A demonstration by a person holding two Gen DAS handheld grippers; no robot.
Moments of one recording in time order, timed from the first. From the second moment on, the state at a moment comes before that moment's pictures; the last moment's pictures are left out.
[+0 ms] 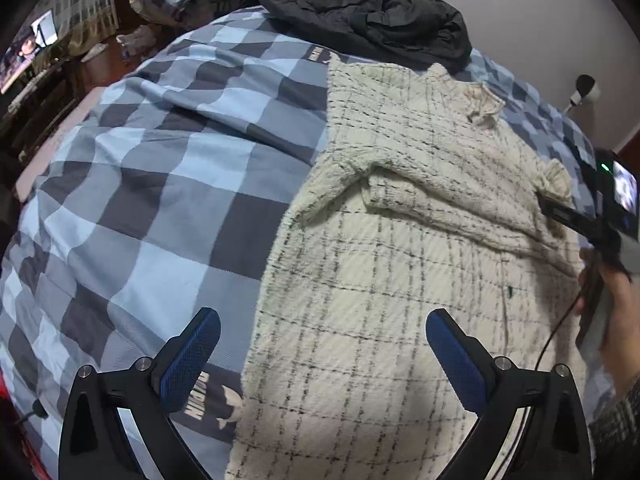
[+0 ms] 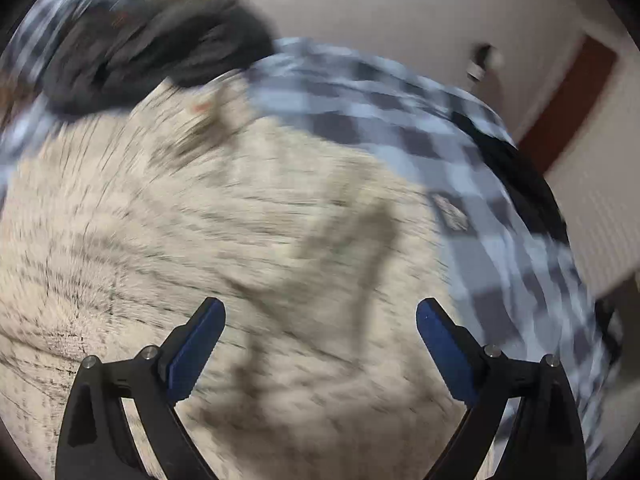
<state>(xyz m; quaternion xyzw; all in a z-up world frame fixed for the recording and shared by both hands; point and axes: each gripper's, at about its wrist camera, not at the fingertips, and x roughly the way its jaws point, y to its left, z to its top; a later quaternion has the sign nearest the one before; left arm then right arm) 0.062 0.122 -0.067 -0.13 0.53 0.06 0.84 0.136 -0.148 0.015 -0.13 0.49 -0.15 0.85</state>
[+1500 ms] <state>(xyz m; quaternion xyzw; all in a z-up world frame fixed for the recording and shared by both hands) 0.064 0.110 -0.074 -0.14 0.54 0.03 0.83 0.055 -0.317 0.039 0.10 0.51 -0.29 0.81</state>
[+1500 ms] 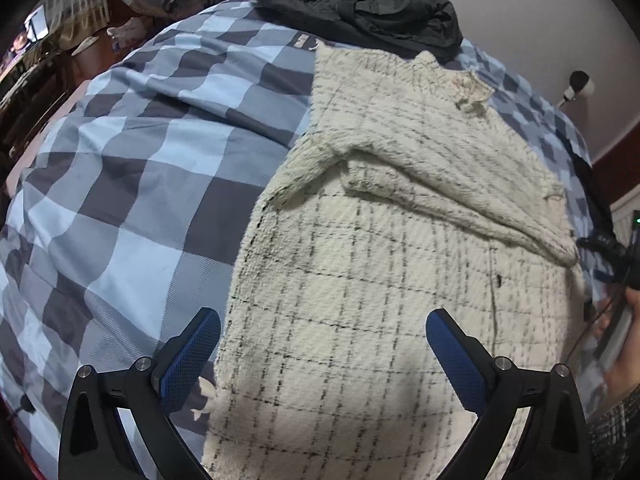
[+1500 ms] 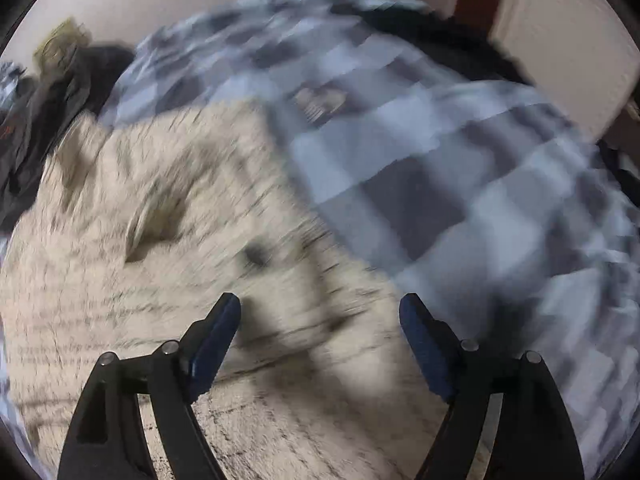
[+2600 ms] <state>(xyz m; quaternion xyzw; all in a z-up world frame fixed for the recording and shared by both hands) 0.061 0.109 -0.074 -0.15 0.54 0.03 0.83 0.171 -0.301 0.023 0.17 0.57 -0.19 0.78</state>
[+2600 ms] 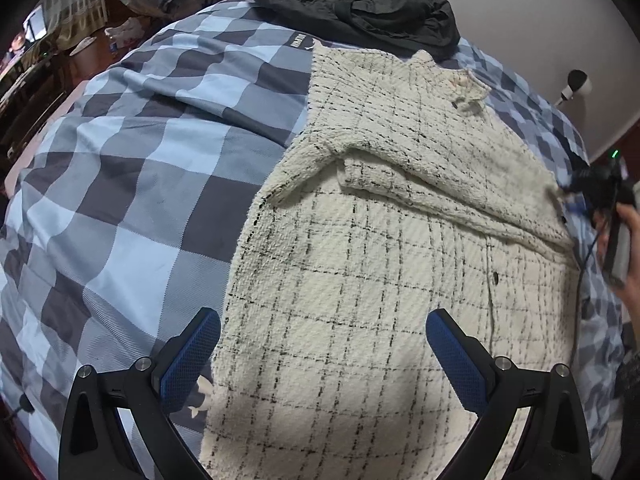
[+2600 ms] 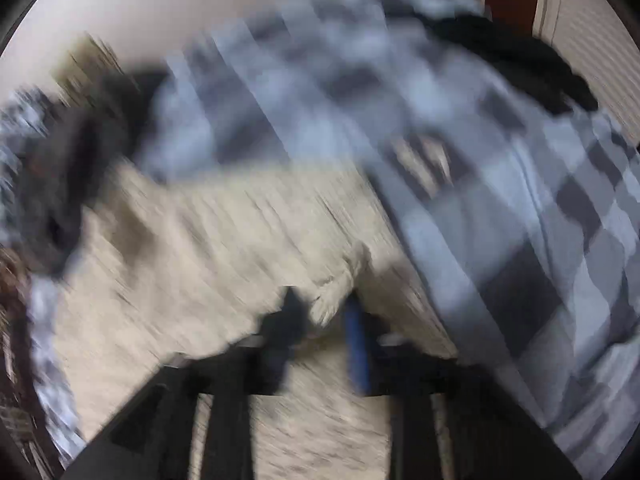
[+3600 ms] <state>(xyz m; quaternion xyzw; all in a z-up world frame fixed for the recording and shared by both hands) 0.064 0.100 -0.077 -0.08 0.53 0.06 0.84 0.137 -0.253 0.036 0.00 0.44 -0.23 0.87</state>
